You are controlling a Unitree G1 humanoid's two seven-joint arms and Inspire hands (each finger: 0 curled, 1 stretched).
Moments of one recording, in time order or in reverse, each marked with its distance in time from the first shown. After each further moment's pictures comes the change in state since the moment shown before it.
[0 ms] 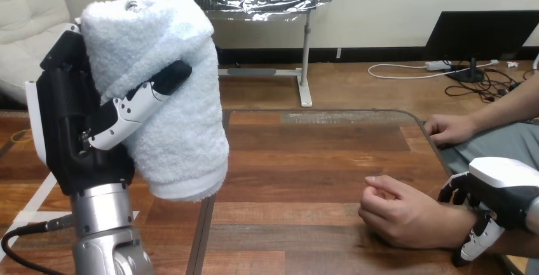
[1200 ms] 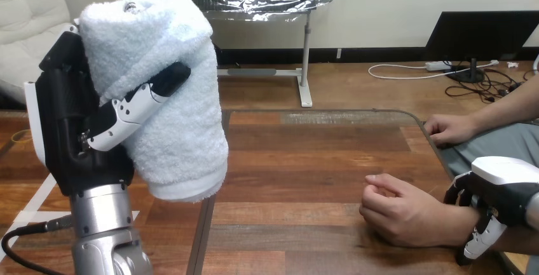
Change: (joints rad) left arm 0.000 0.000 0.003 0.009 -0.010 -0.016 -0.015; right arm -0.036 -0.002 0.025 0.008 -0.019 0.061 0.053
